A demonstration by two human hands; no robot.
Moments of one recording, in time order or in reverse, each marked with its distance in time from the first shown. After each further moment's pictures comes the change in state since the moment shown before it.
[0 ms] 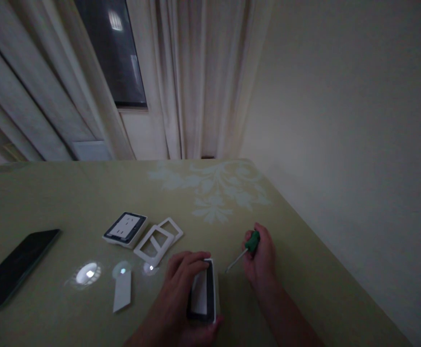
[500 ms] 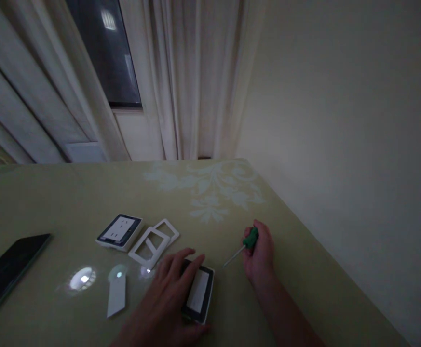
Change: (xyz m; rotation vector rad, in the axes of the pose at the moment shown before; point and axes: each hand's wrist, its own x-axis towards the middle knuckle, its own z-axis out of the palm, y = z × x) left_hand -0.002 -0.007 -0.020 0.196 -0.384 -0.168; right_hand 0.000 -0.011 0.003 0.008 0.029 -0.014
